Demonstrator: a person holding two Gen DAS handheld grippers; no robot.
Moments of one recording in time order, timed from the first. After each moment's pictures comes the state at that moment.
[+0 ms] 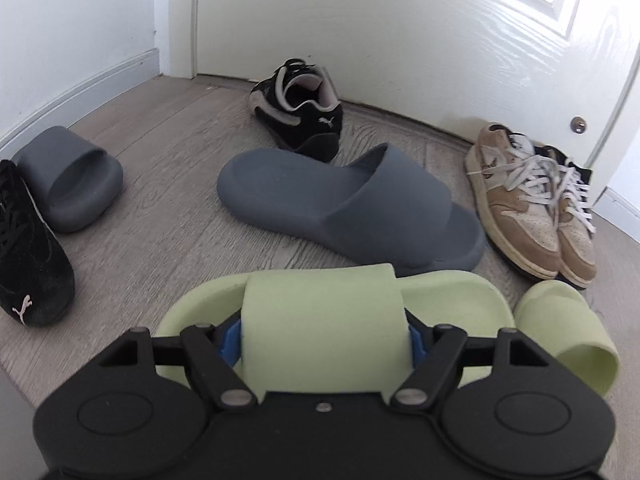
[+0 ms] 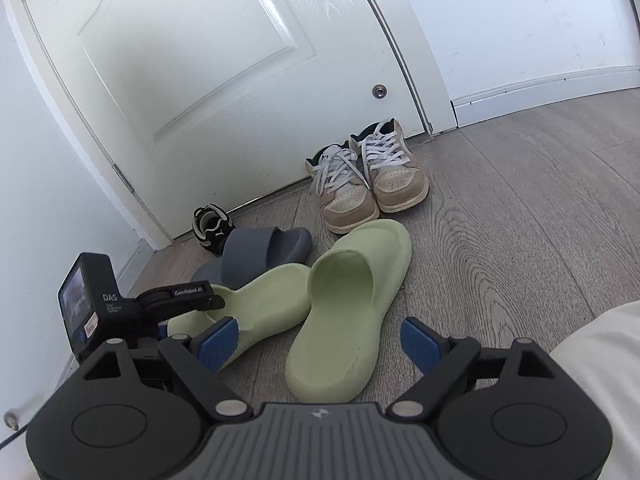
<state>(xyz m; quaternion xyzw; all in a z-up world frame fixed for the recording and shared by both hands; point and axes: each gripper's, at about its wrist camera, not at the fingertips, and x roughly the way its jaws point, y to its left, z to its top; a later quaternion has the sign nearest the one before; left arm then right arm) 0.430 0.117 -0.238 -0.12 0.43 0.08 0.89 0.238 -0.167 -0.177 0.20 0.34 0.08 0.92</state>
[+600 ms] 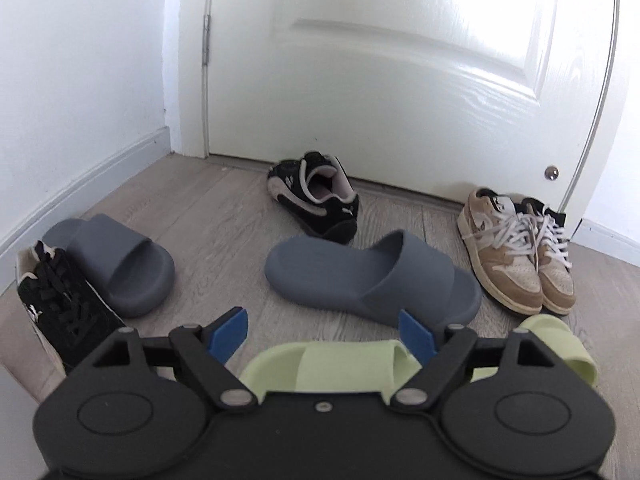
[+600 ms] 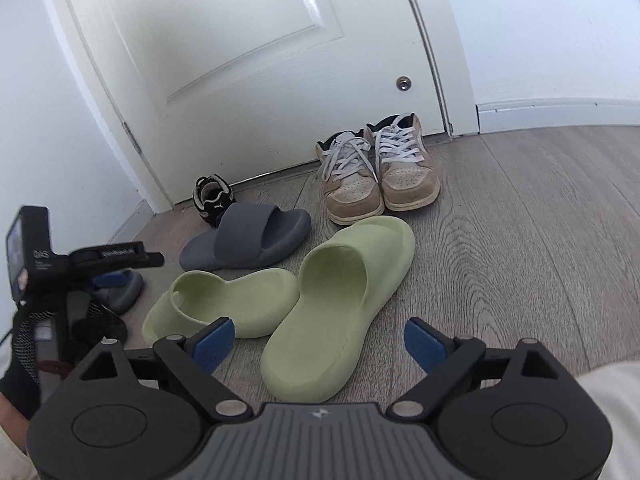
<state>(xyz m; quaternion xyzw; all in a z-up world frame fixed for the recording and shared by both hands) 0.372 0.179 -0.165 -0.08 0.32 0.07 0.94 0.278 -0.167 -0.181 0.09 0.36 0.12 0.92</state>
